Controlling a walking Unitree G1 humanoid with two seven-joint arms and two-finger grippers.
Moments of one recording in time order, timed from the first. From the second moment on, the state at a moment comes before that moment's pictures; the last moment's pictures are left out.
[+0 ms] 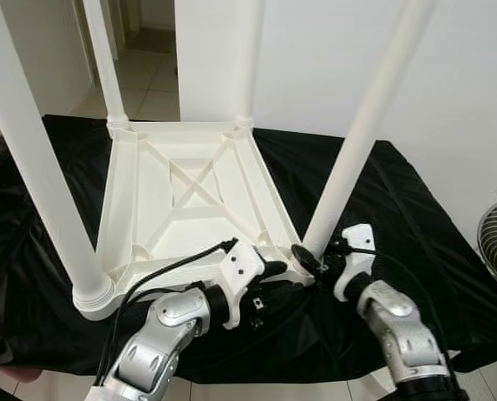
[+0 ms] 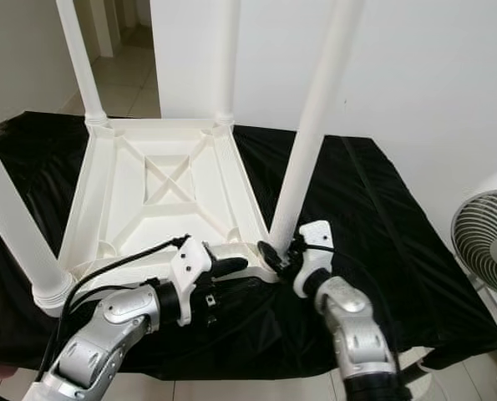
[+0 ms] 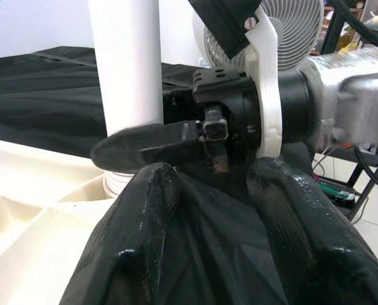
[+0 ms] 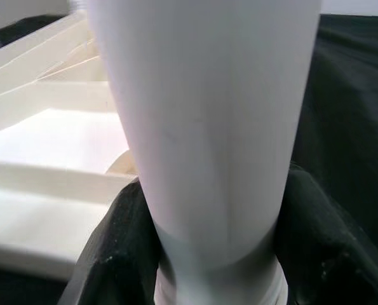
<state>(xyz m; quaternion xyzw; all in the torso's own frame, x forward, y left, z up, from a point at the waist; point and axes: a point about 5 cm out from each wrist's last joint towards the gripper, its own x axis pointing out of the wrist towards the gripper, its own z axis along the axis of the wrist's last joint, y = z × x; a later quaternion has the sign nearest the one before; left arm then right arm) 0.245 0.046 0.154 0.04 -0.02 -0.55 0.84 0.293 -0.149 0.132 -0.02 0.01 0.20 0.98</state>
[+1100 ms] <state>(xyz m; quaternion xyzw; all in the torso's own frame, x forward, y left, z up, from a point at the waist) 0.245 0.043 0.156 0.04 -0.03 -0.55 0.83 0.289 -0.145 0.143 -0.02 -0.01 0.10 0.99</state>
